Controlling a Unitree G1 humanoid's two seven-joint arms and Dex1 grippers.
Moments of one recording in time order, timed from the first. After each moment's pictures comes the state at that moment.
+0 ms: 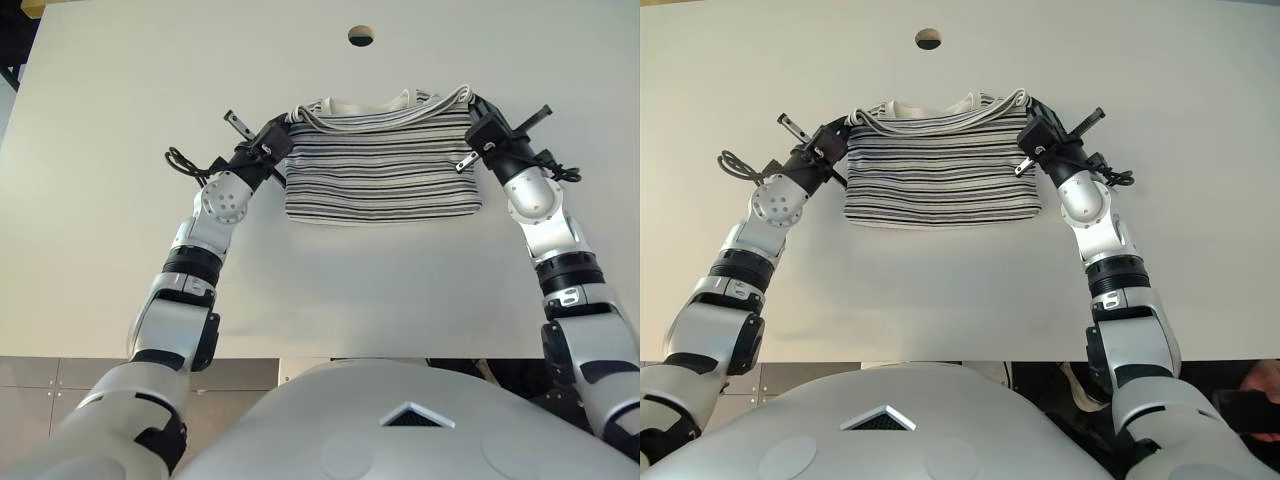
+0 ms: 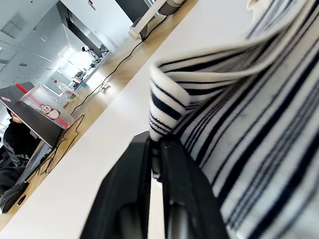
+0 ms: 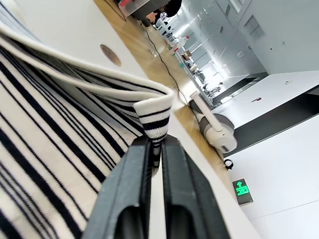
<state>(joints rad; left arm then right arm) -0.45 0.36 -0.23 0.90 0.31 -0.53 -0.15 -0.42 -0.41 0.20 0.73 -0.44 -0.46 0.07</state>
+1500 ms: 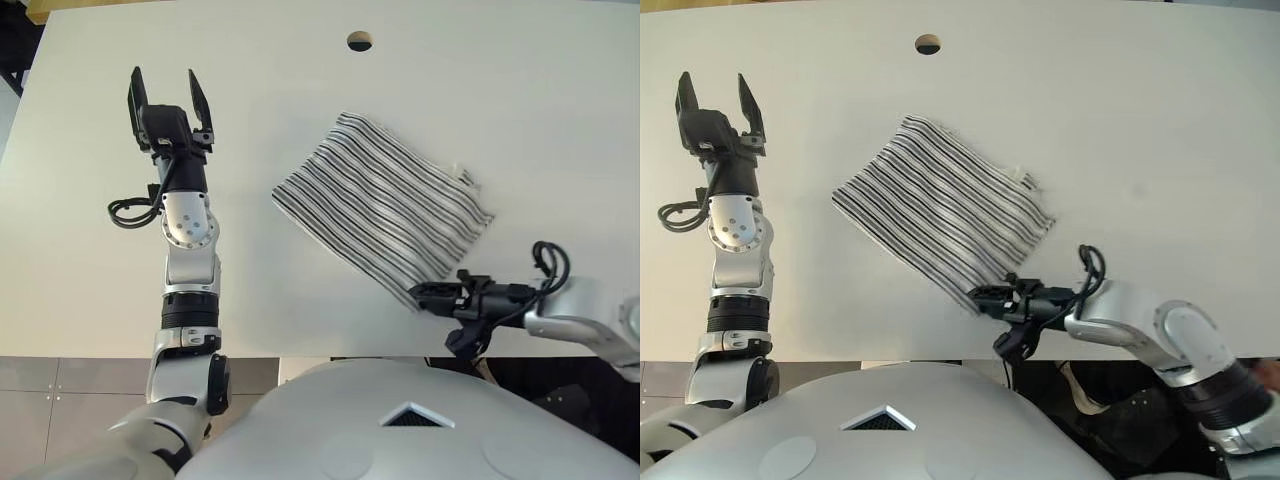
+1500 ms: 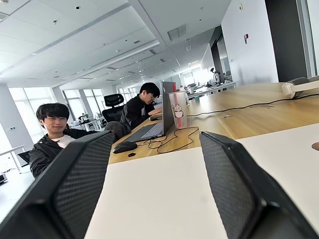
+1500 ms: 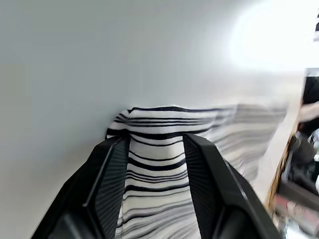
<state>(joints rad) -0.11 0.28 0.10 0.28 0.09 -0.40 0.14 0.11 -0.90 0.51 -0.44 -0.67 -0.65 0.76</state>
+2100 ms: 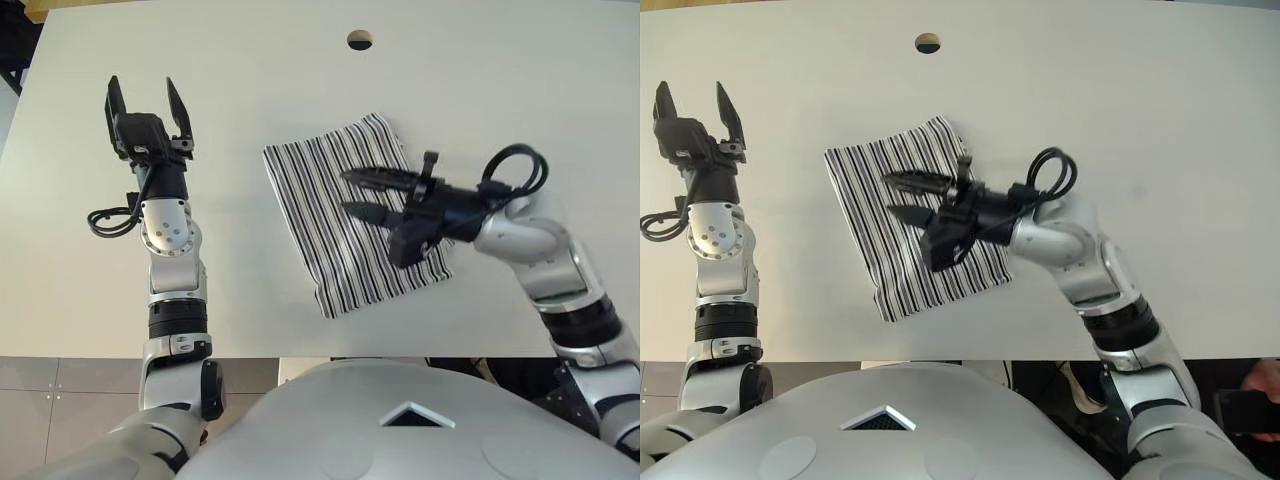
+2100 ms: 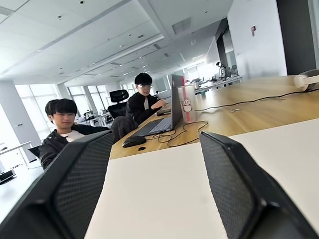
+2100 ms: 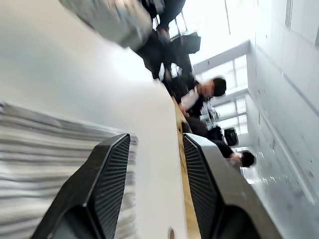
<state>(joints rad) -0.08 0.30 0.16 0.27 0.06 -0.41 0.09 -0.28 -0.48 0.40 -0.14 -0.42 -0.41 0.62</state>
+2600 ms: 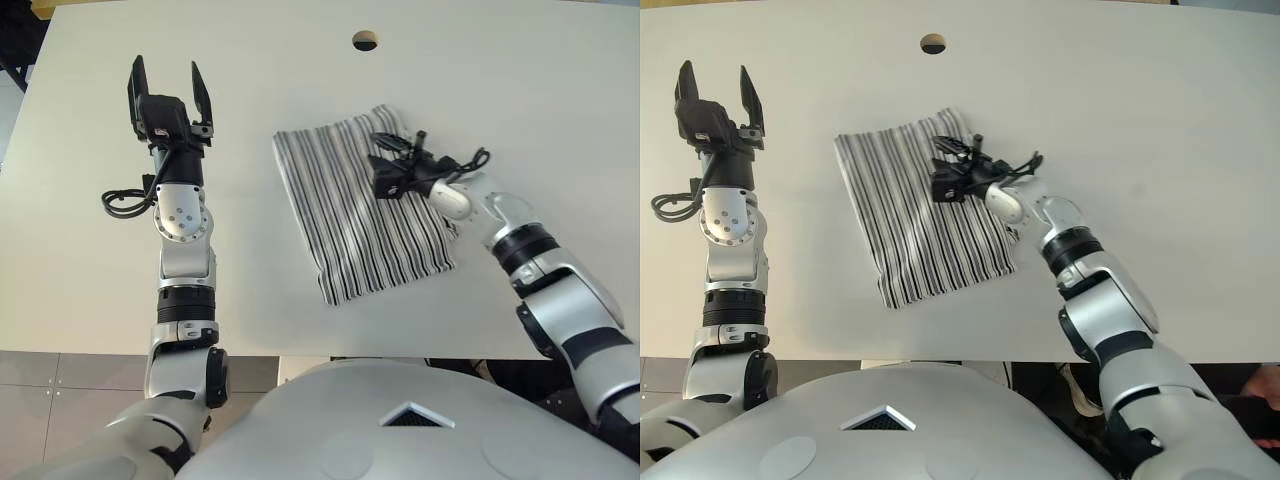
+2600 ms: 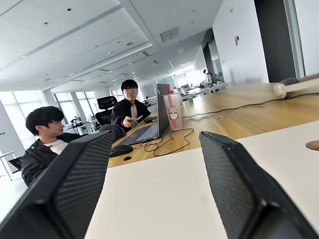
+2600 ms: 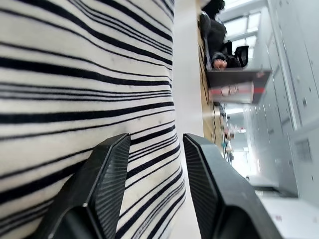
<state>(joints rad) -0.15 0.29 0.12 0.31 0.09 -0.41 0.06 -0.53 -0.38 0.58 0.78 -0.74 -0.50 0.04</state>
